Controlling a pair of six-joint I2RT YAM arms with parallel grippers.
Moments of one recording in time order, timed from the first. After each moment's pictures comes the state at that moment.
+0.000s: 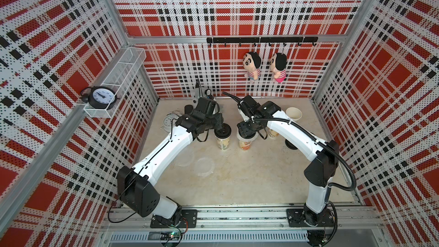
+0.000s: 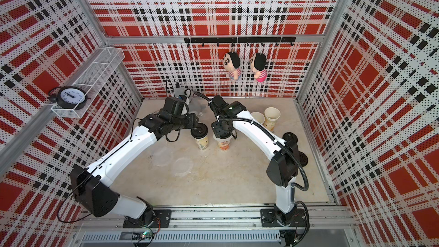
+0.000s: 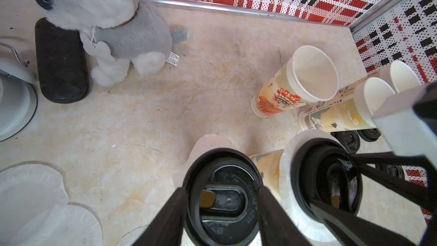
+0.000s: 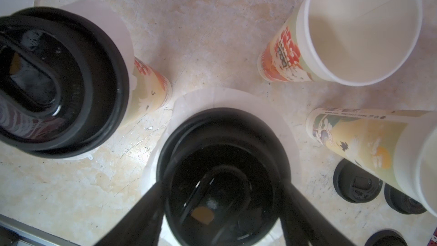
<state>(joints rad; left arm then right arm) -0.50 1.48 1.41 -0.68 -0.05 -0.44 0.71 1.89 1.92 -1.18 0.15 0.21</state>
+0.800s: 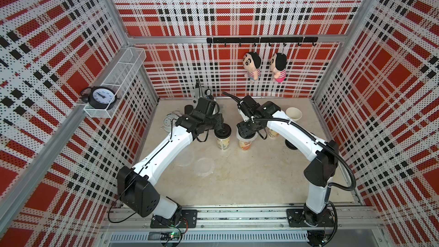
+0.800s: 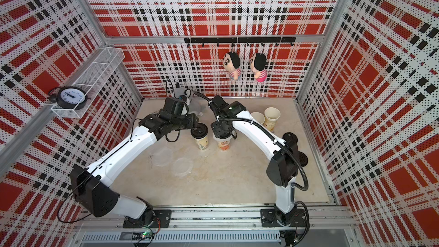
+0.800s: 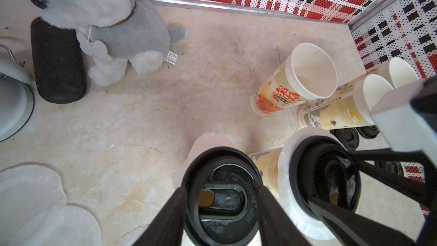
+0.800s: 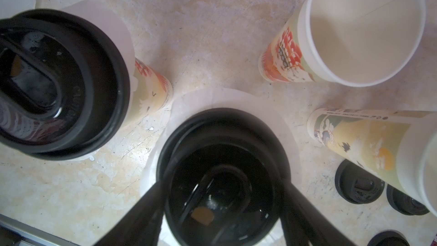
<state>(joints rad) -0.50 1.48 1.41 -0.68 -0.04 -0.43 0.71 1.89 1.92 -1.18 0.15 0.21</state>
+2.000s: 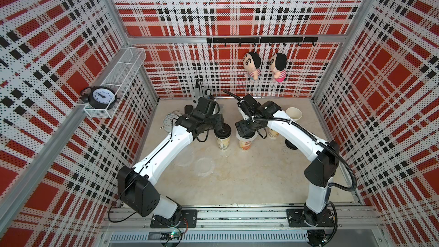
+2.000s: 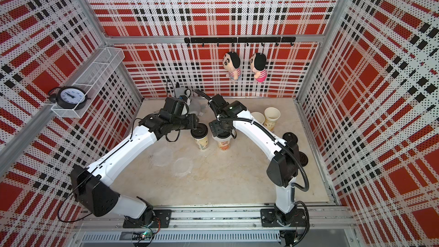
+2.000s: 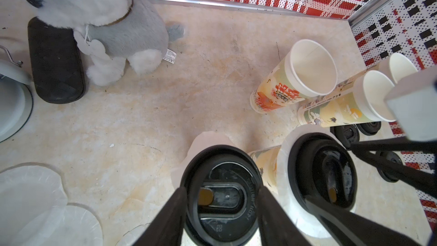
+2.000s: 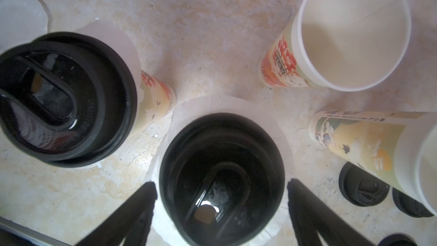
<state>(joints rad) -0.51 1.50 1.44 -0.71 -0.04 -0.41 0.70 1.88 1.93 -1.15 0.15 0.25</state>
